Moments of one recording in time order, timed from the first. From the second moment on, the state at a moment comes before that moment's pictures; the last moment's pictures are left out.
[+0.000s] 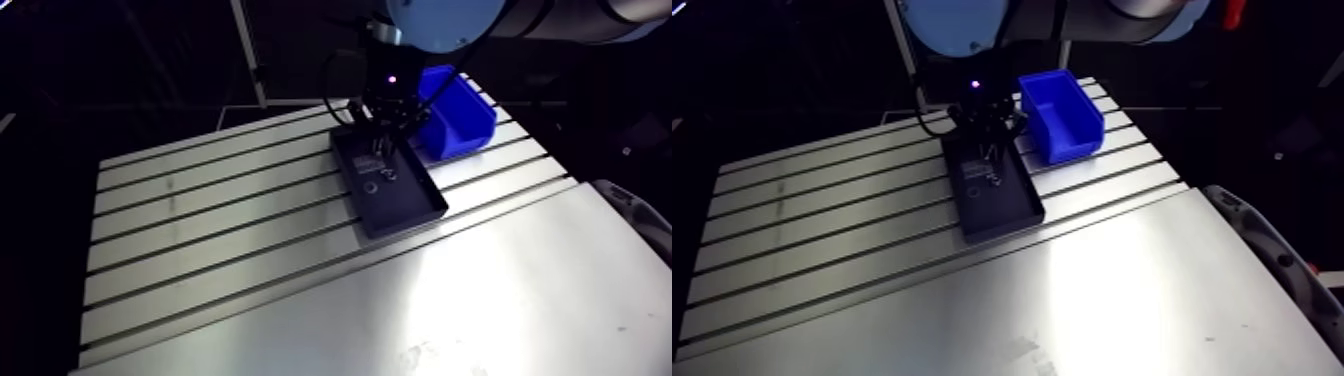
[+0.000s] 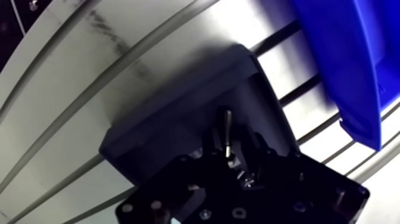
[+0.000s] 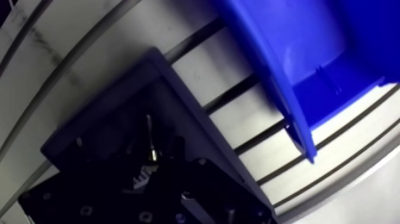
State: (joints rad) arm -0.38 -1.05 1.76 -2.15 -1.58 -1.33
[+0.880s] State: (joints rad) arm -0.37 -1.05 1.76 -2.16 -1.59 -1.33
